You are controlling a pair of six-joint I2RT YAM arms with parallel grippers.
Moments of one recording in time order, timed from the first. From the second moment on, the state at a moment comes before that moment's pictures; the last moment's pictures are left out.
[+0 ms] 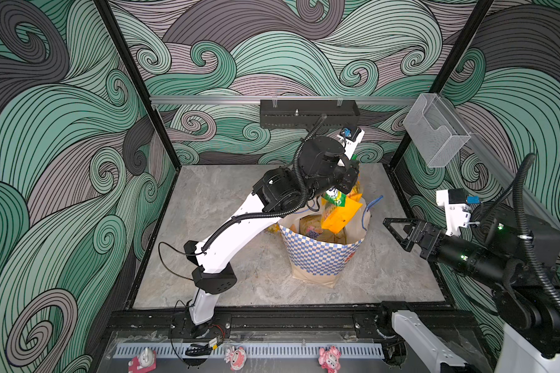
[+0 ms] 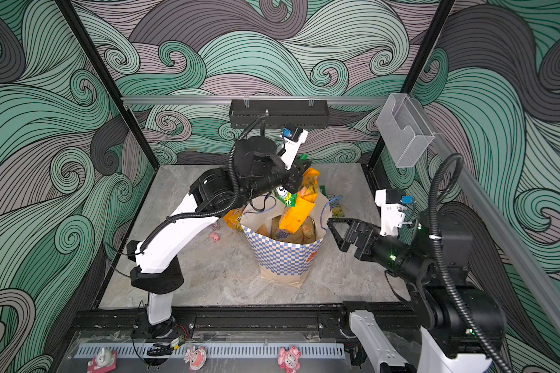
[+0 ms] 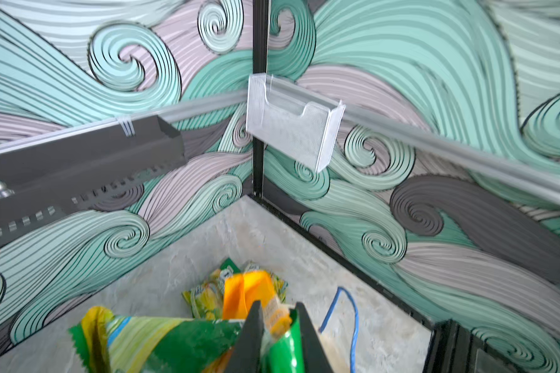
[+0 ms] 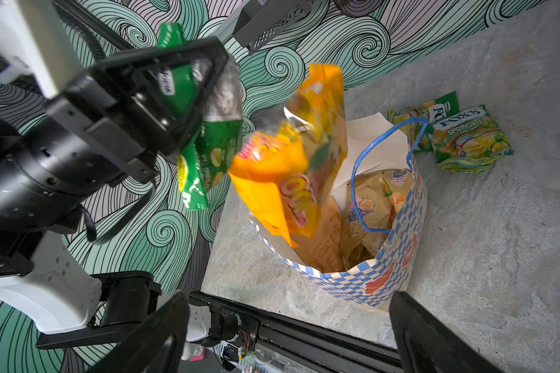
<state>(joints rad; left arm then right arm) -1.07 1.97 2.62 -0.84 -0.24 -0.12 0.01 0.86 1.82 -1.48 -0.53 0.42</state>
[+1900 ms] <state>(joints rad) -0.76 1.24 0.90 -0.52 -0.42 -0.78 0.01 0.80 1.68 -1.36 -0.58 0.53</state>
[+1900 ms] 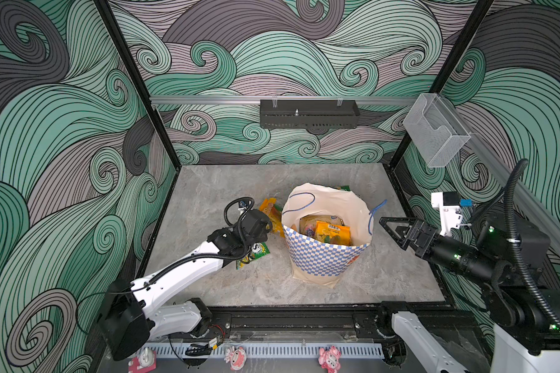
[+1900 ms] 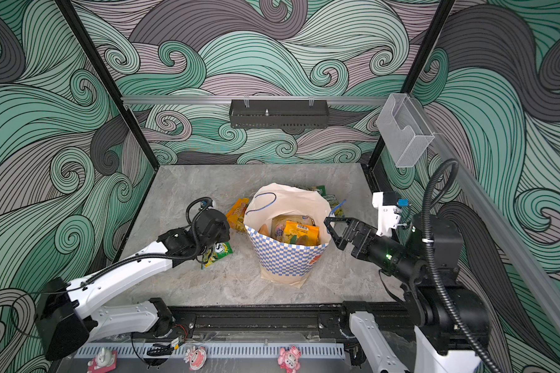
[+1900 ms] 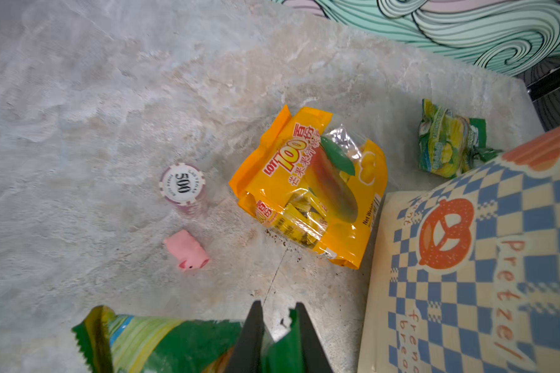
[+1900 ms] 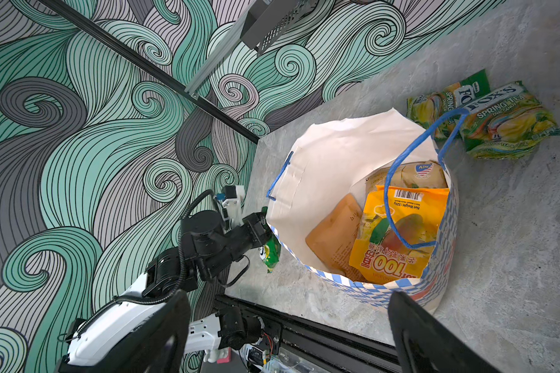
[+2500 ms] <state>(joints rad) -0.74 1.58 0.96 -0.39 -0.17 -0.82 0.01 0.77 1.67 -1.37 -0.56 0.53</state>
